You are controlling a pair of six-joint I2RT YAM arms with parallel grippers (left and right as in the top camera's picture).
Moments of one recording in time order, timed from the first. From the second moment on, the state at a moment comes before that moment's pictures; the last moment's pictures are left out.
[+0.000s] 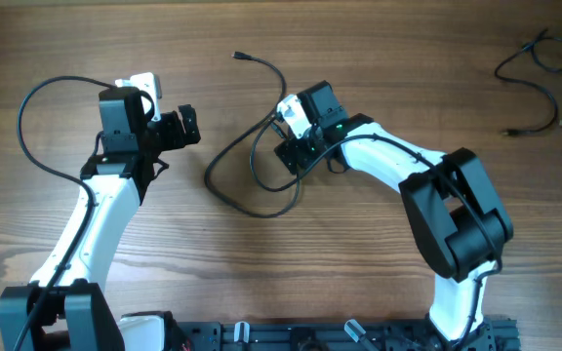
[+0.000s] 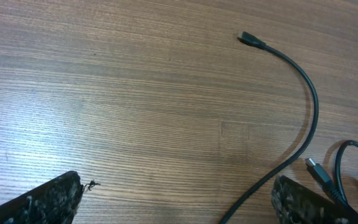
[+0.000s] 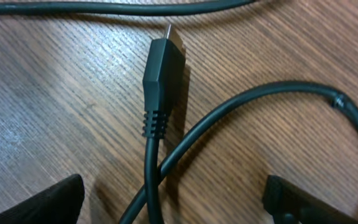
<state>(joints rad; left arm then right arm) 0.02 1.46 0.87 -0.18 0.10 -0.16 0.52 2.04 1.25 -0.28 -0.15 -0.20</state>
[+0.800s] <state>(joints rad) 0.02 1.46 0.87 -0.19 0.26 -0.14 -0.04 2.10 1.26 -0.11 0.05 -0.08</state>
